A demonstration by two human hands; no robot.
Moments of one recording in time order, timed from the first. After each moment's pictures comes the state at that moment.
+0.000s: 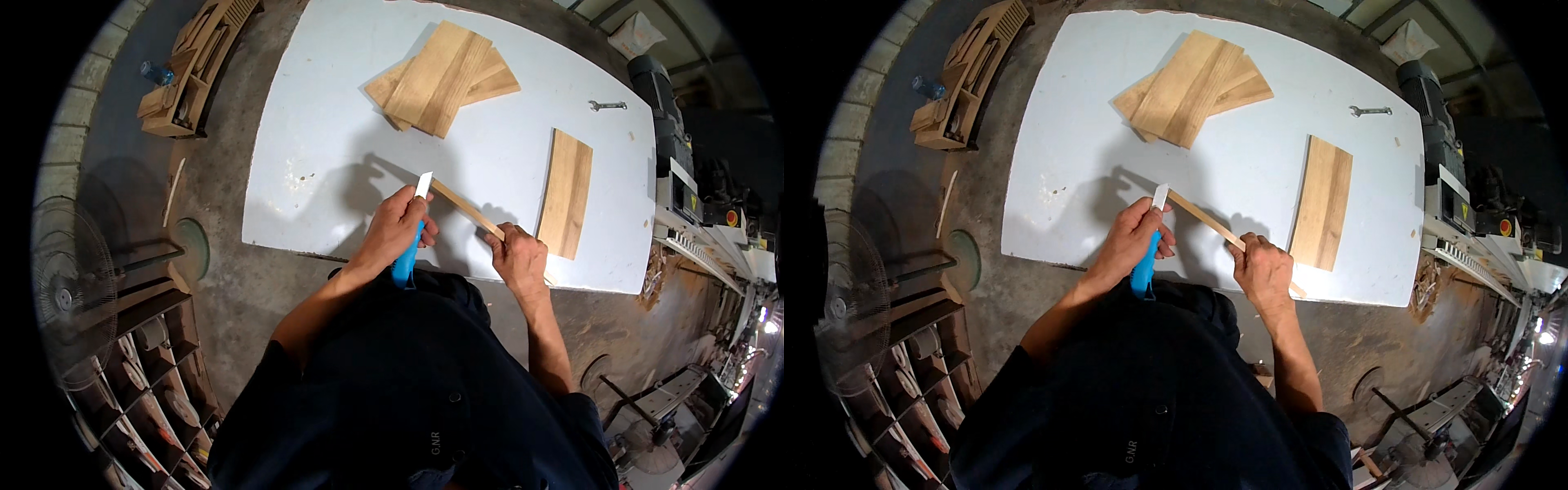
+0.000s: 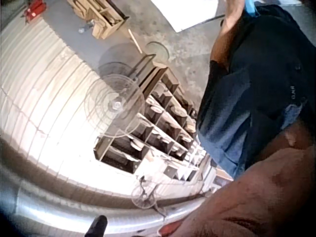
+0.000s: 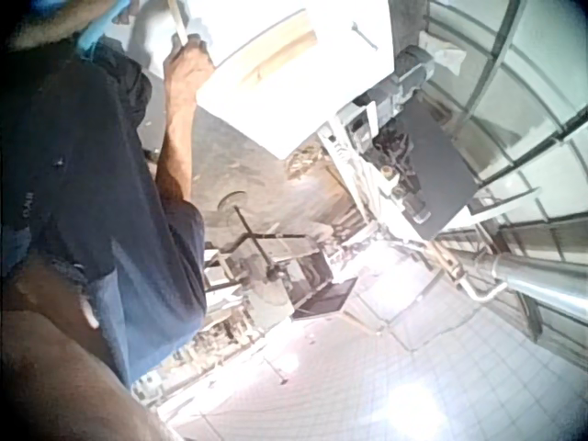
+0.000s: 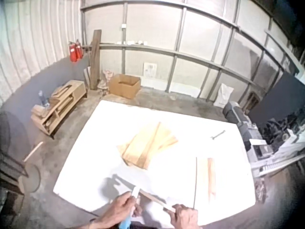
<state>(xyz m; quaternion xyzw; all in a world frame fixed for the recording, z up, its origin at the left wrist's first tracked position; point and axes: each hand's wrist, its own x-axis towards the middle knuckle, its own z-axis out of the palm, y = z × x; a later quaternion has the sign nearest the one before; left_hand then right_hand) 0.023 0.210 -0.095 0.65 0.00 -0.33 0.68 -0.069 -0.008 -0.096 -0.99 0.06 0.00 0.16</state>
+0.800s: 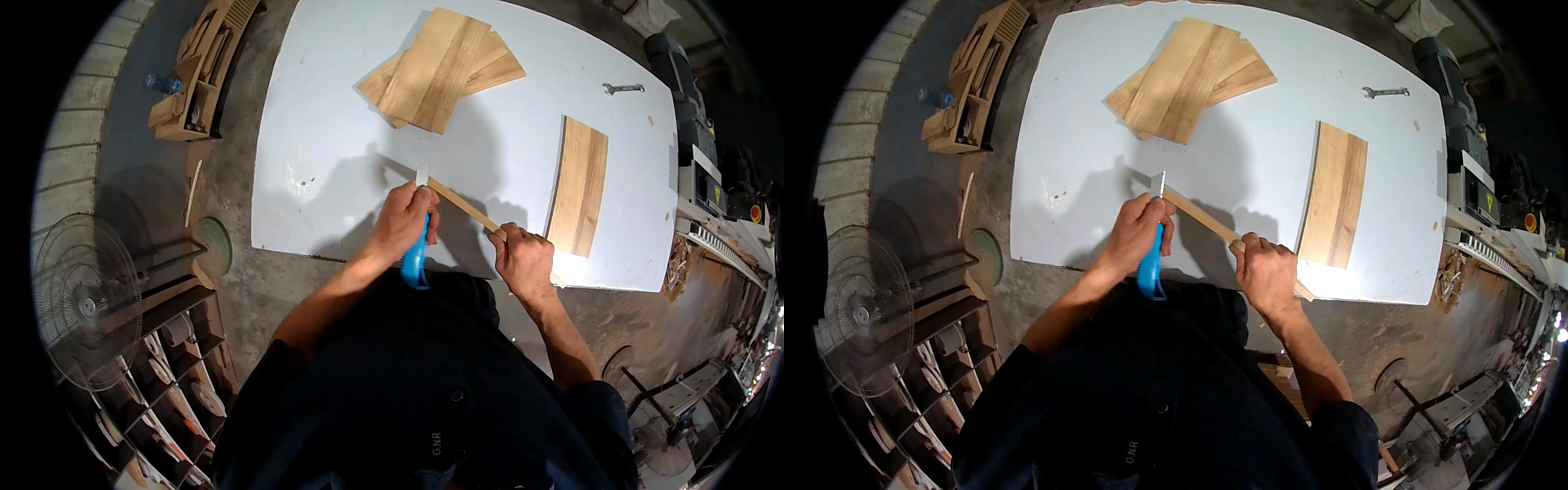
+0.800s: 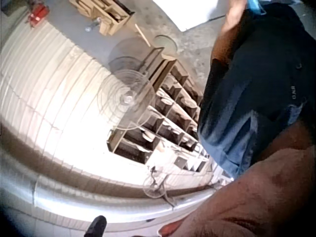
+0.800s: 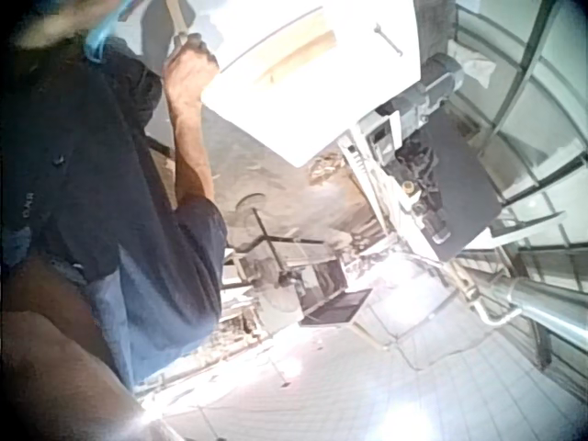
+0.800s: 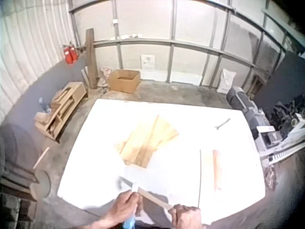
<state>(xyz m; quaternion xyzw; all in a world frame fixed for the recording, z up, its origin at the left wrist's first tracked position) 0.041 0.182 -0.098 0.66 0.00 -0.34 0.67 -0.066 -0.020 -0.099 -0.98 0.01 -0.02 0.19</state>
